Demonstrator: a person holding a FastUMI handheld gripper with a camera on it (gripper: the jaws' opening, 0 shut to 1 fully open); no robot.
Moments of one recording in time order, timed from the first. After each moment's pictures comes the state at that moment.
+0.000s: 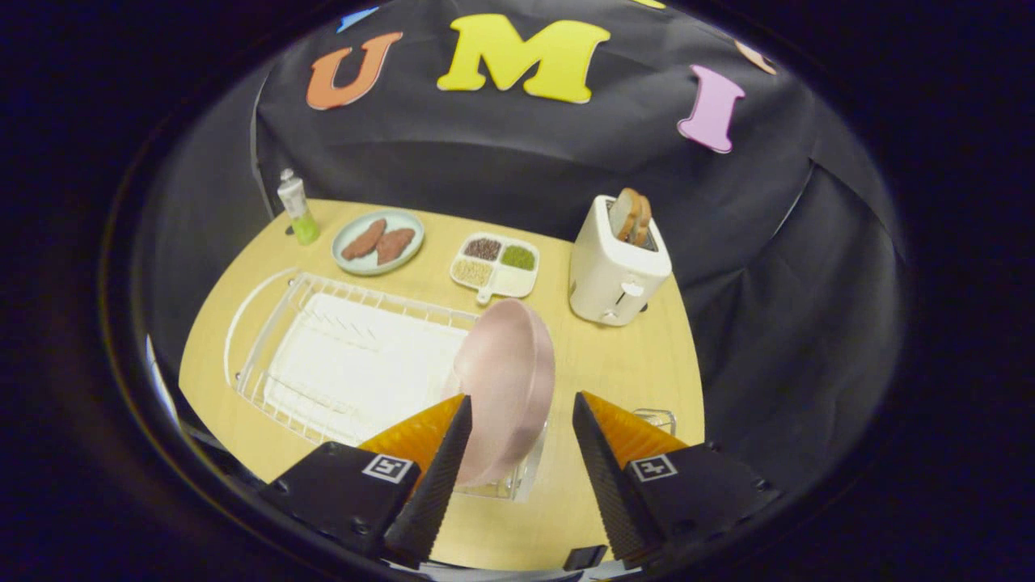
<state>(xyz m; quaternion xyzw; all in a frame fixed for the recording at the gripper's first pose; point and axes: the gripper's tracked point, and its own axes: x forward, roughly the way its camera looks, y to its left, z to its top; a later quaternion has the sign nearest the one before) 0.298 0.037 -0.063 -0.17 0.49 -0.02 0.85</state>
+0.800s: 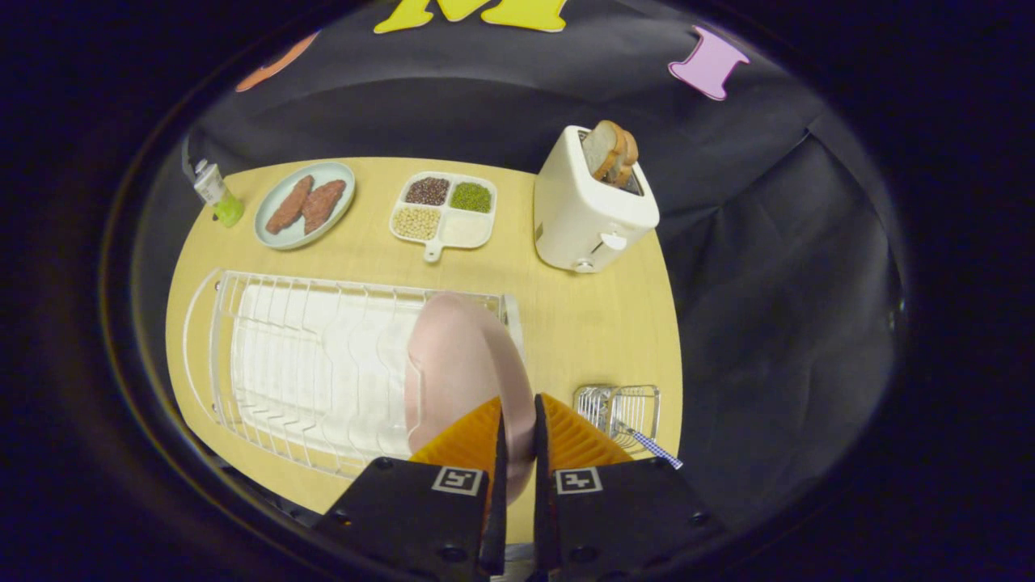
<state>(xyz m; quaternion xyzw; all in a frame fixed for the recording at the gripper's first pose) 0.326 0.031 -0.068 -0.15 0.58 -0.14 0.79</state>
